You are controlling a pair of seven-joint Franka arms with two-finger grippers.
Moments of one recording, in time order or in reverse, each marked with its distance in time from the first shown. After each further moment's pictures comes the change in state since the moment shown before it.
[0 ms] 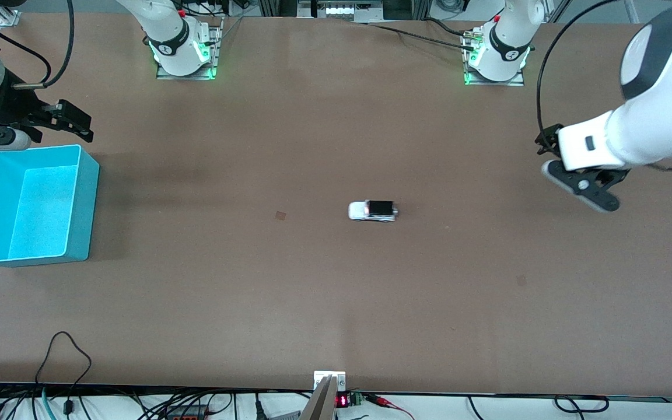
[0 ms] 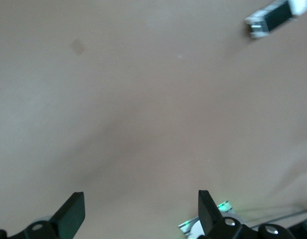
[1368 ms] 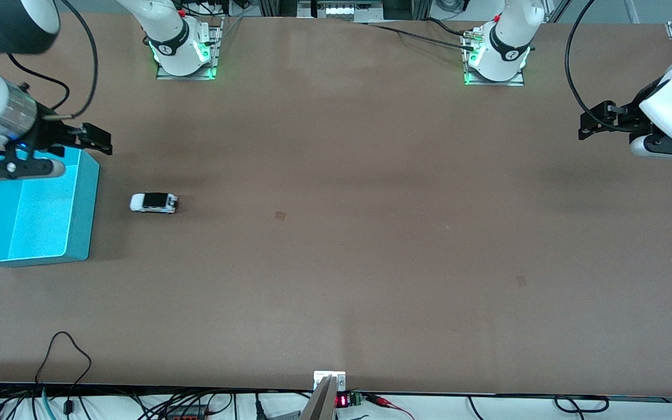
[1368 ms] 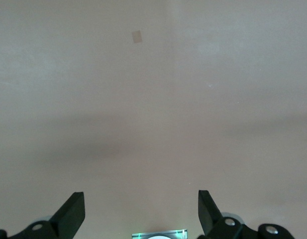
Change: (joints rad) left arm -0.142 -0.166 0.271 -0.111 -0.092 0.055 -0.278; right arm 0.013 0.124 0.001 -0.005 0.000 -0.028 -0.051
